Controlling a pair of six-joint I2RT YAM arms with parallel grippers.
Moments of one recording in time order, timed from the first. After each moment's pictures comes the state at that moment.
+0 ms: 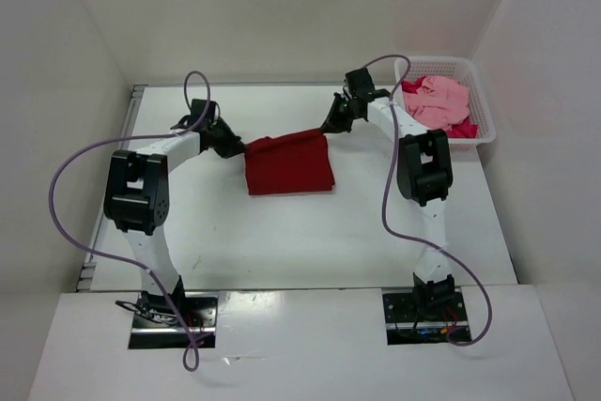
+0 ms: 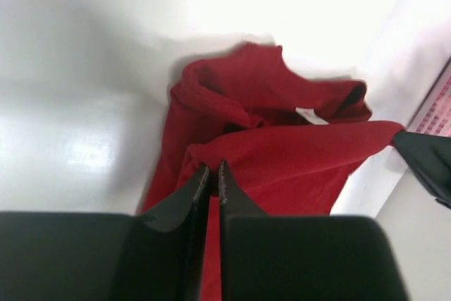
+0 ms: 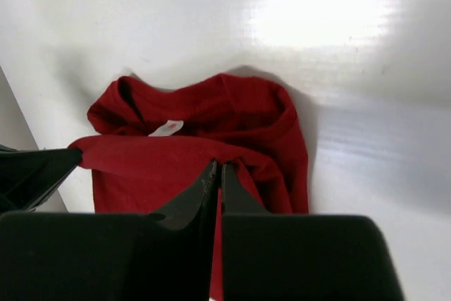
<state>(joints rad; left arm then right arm) -0.10 1.91 1.28 -0.25 0.29 -0.87 0.27 2.25 1.88 -0.54 -0.37 0.64</state>
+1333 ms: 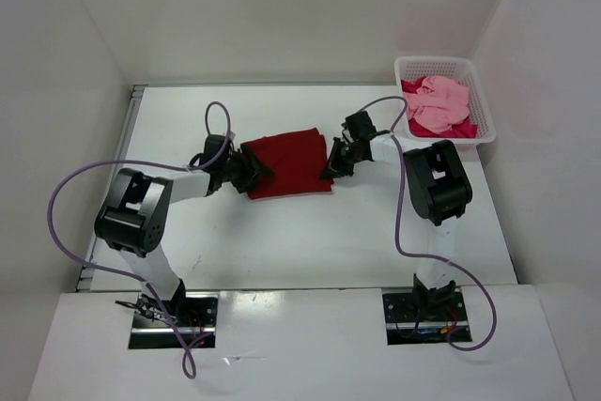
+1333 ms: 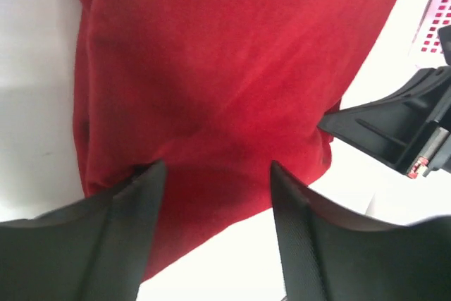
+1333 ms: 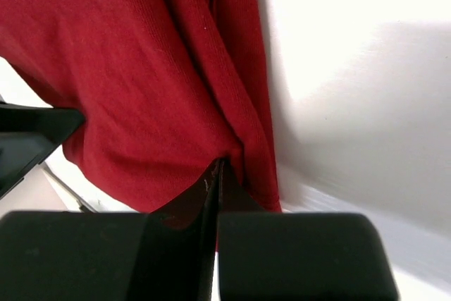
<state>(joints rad) -0.24 1.75 0.85 0.15 0.35 -0.91 0.32 2.02 1.28 -0.29 -0.45 0.65</state>
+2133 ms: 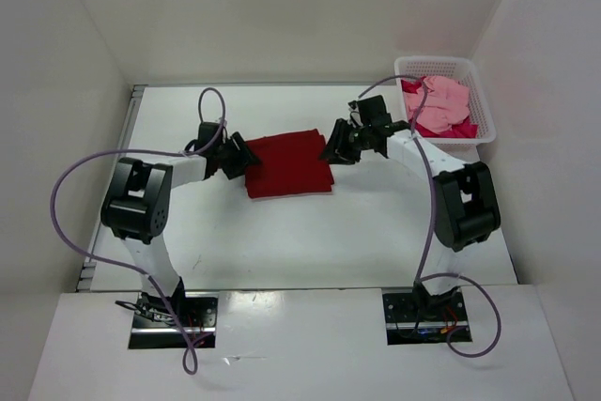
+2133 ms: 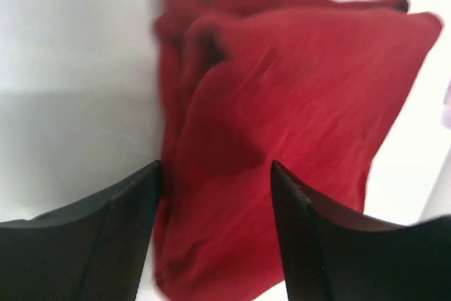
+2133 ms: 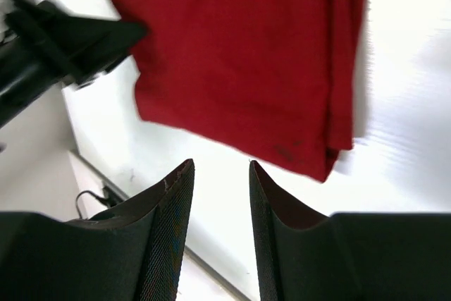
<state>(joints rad) -0.17 1.83 0.99 0.05 0.28 -0.76 0.32 1.77 1.27 -0.37 -0.46 0.63</state>
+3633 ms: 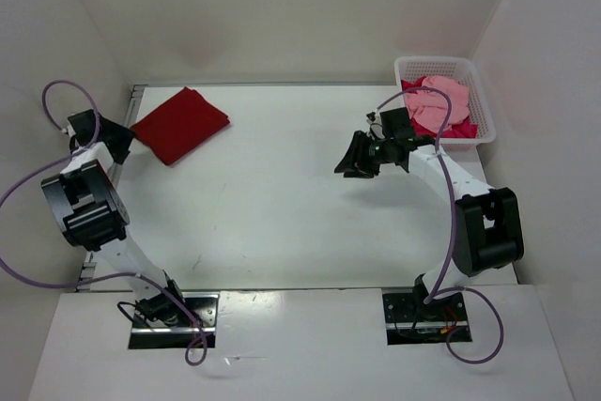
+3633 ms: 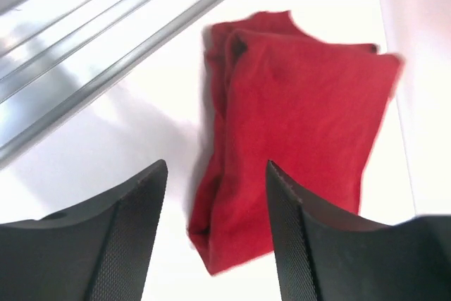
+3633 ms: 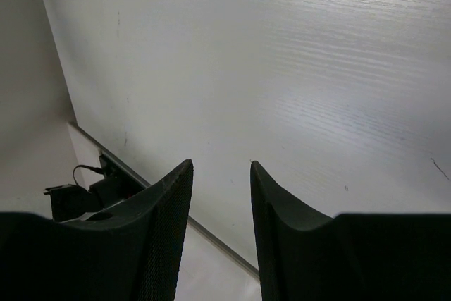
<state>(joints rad) 0.52 1.88 1.26 -0.08 0.15 -0.76 0.24 1.55 1.08 -0.44 -0.55 0.55</state>
